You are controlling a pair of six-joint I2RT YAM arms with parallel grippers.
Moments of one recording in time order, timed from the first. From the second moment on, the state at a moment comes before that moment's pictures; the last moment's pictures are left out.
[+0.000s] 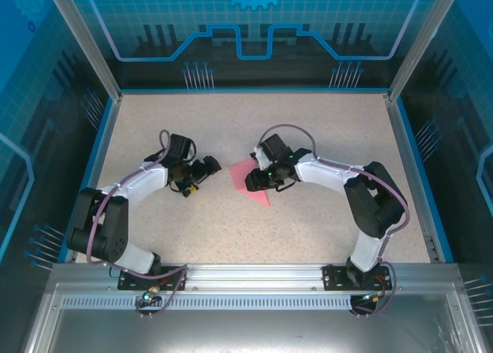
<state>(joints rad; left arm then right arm) -0.22 1.50 0.85 -0.45 0.33 -0.88 0.64 1.77 1.13 -0.42 -0.35 0.43</state>
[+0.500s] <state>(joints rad) -0.34 1.56 0.83 -0.30 0.45 -0.96 0.61 1.85 1.10 -0.33 -0.34 0.61</state>
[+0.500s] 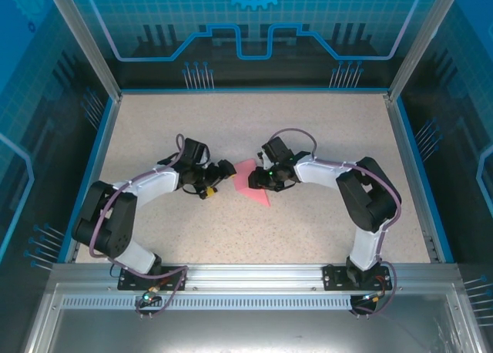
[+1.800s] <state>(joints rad) -0.43 1.80 0.94 -0.20 0.55 -1.03 0.43 1.91 0.98 -0.11 -0.69 0.74</state>
